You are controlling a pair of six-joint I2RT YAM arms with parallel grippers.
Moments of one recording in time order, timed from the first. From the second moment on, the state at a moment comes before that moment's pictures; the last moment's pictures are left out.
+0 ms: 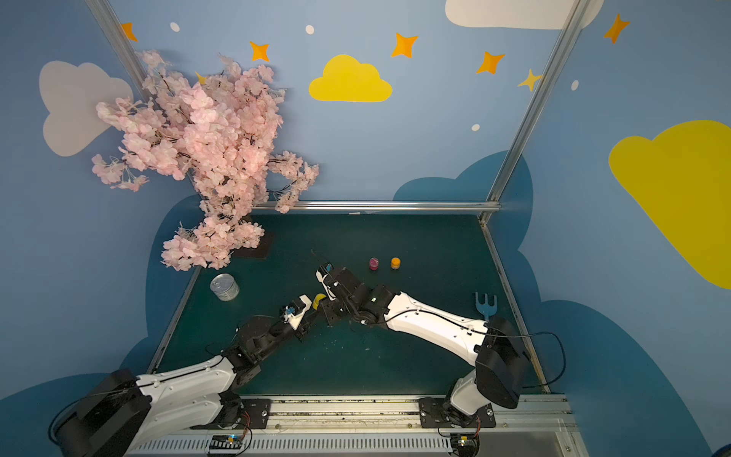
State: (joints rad) left arm -0.70 1.07 0.16 0.79 0.04 0.17; right arm 1.06 1.53 1.21 -0.50 -0.04 0.41
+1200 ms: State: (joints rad) left arm -0.69 1.15 0.28 0.77 0.72 0.14; right arm 1.02 0.93 0.81 -0.34 -0.24 -0.09
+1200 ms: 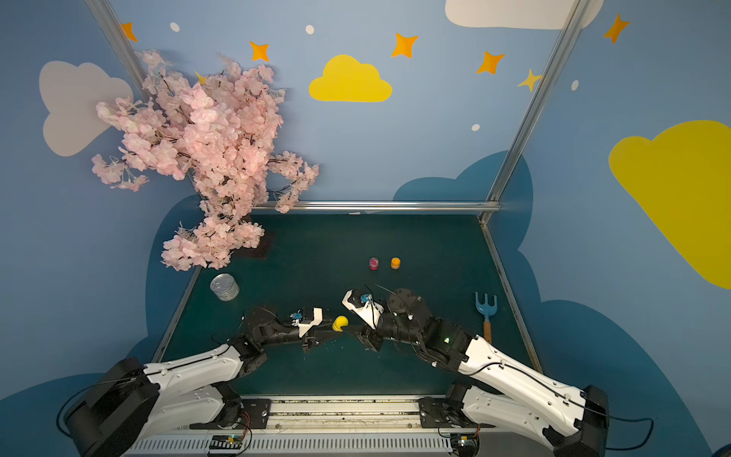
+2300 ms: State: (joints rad) left arm -0.69 1.13 0.28 0.76 0.70 0.15; right arm 1.00 1.03 0.82 -0.30 -0.28 -0.06
